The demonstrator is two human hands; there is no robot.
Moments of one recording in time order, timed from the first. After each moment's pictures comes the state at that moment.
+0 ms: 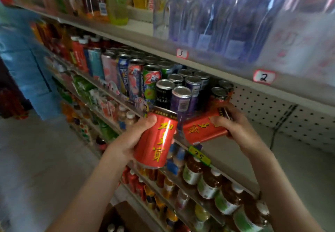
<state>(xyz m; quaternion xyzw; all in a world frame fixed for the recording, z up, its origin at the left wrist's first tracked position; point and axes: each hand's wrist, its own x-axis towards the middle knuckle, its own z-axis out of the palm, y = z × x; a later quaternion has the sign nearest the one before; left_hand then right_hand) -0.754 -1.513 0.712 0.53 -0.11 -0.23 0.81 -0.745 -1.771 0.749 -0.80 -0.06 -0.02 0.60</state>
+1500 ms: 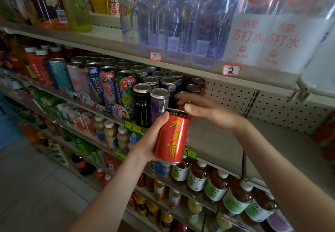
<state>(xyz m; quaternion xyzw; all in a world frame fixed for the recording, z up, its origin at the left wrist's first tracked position) -0.730 -1.582 0.703 0.48 -0.14 -0.33 0.80 -0.740 -1.767 0.781 -0.85 -0.20 0.07 0.49</state>
